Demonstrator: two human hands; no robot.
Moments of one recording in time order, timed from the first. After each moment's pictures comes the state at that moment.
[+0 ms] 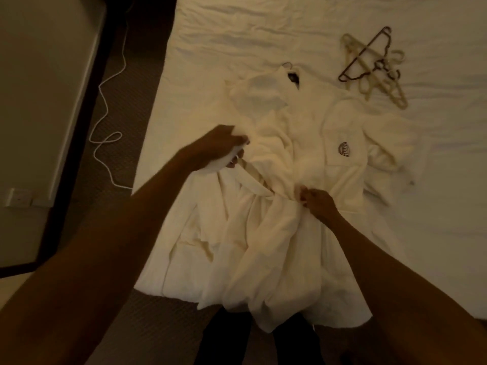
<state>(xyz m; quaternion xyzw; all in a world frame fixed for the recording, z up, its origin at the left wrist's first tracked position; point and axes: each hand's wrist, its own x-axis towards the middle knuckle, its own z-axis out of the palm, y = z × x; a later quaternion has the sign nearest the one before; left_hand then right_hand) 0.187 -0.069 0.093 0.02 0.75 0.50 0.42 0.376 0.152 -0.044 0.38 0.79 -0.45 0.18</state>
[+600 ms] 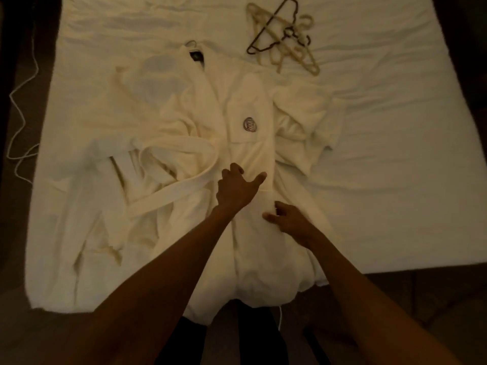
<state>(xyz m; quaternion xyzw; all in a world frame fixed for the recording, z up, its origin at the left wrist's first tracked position) 0.406 0.174 -0.036 0.03 0.90 0.30 0.32 0.542 0.281 -0.044 0.39 0.63 -0.63 0.23</state>
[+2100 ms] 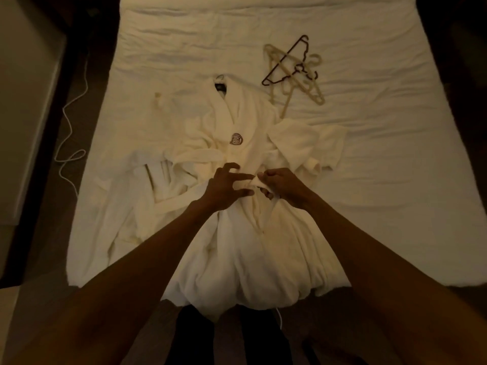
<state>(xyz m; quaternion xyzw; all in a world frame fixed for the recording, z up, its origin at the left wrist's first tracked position) 0.377 0.112 0.034 0.27 0.89 0.26 0.26 0.456 0.295 0.070 0.25 0.67 -0.67 0.19</state>
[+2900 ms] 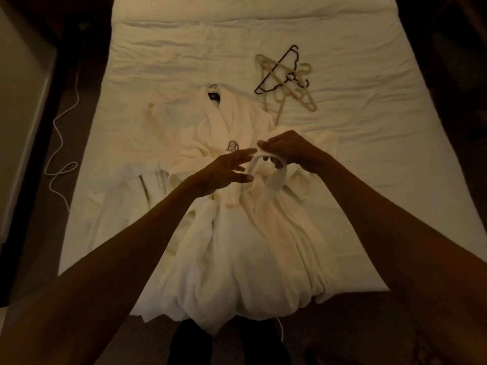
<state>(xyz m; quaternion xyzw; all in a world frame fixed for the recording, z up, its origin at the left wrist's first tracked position) 0.329 0.135 0.090 0.23 0.71 0.47 0.47 0.398 0.339 0.142 0.21 0.79 -0.56 0.16</state>
